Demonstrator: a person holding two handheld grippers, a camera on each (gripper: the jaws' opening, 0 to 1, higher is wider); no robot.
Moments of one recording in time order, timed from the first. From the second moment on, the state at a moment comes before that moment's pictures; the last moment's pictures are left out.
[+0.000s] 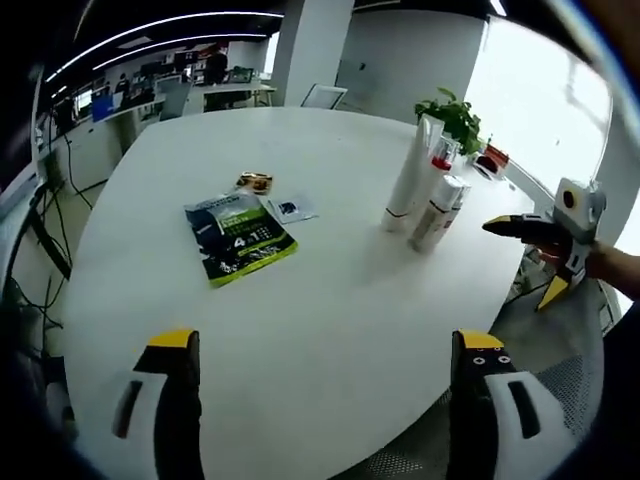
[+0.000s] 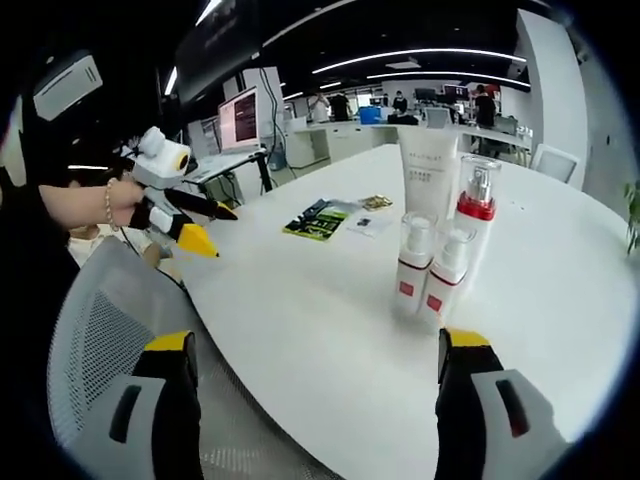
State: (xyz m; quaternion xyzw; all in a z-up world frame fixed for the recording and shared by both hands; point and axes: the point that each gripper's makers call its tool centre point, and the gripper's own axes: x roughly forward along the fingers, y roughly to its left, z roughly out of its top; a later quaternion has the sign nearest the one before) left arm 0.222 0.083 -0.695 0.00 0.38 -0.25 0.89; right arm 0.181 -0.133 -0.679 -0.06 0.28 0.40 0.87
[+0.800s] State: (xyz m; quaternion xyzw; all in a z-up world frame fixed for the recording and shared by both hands) left arm 0.298 0.078 -0.725 0.01 0.42 -0.20 0.89; right arm 0.183 -0.141 -0.685 -0.06 0.30 0.38 0.88
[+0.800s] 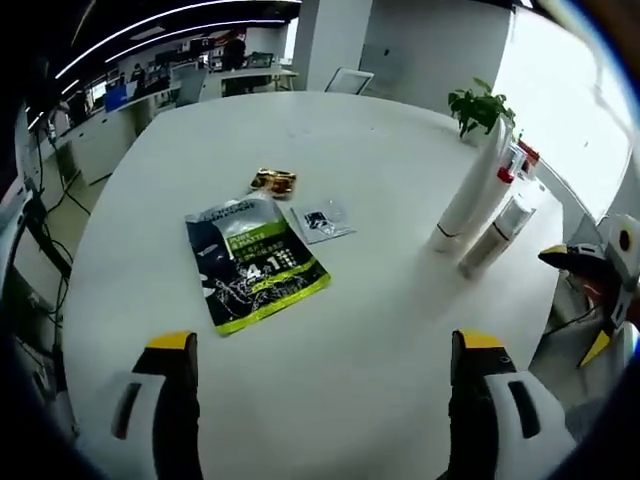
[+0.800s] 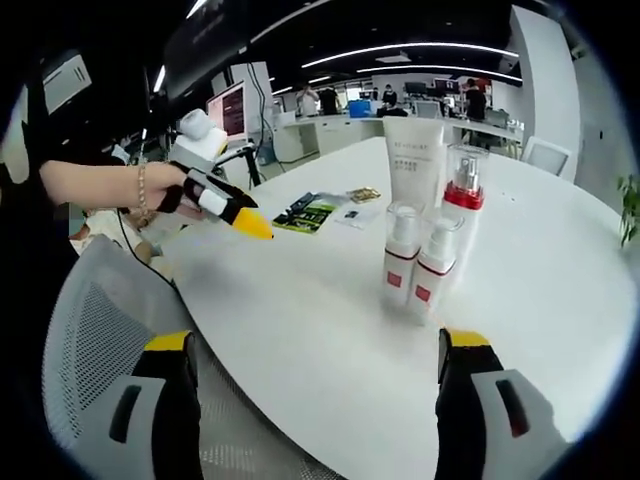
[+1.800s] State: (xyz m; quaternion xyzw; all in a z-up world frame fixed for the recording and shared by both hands) left arm 0.380 0.100 -0.748 0.02 0.45 -0.07 0.89; right arm 0.187 -0.149 -0.691 -0.05 0.31 0.35 0.88
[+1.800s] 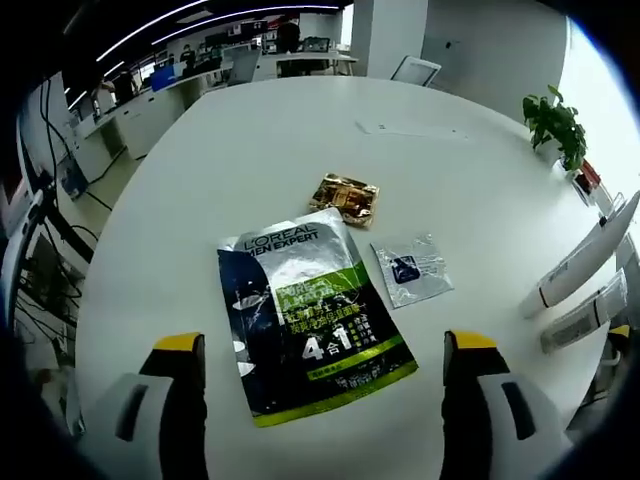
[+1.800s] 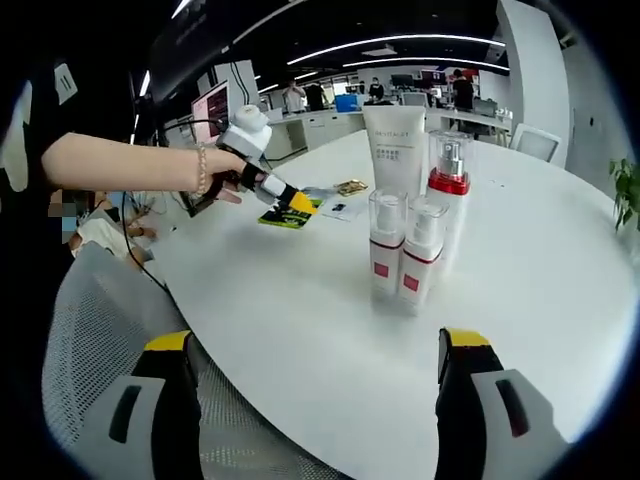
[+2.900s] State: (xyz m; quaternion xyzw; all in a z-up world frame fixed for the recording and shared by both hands) left arm 0.392 0.094 -0.764 0.05 0.42 -0.09 0.90; right arm 0.191 -0.157 -0.693 -0.04 0.32 0.34 0.89
